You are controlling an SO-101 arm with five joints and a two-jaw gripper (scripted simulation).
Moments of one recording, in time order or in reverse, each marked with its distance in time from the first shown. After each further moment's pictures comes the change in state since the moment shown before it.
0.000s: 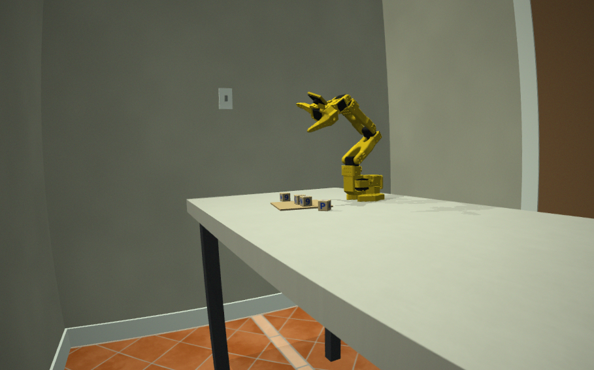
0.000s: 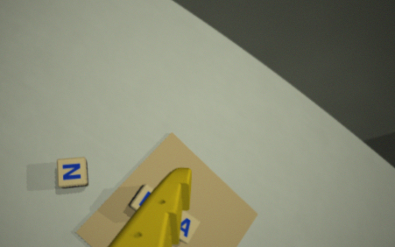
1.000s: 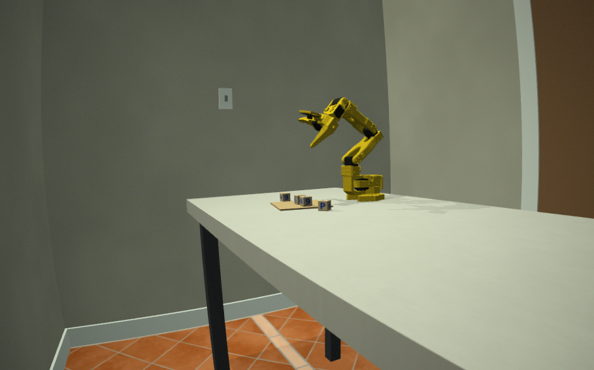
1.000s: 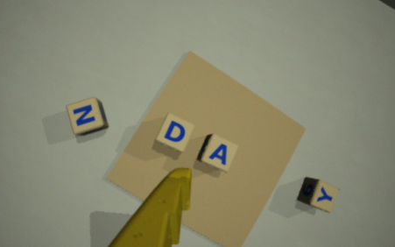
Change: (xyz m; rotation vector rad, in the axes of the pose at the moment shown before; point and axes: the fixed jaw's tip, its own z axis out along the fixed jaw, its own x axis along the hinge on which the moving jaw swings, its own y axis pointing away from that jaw) arm 0.047 0.005 0.004 -0.027 0.273 0.228
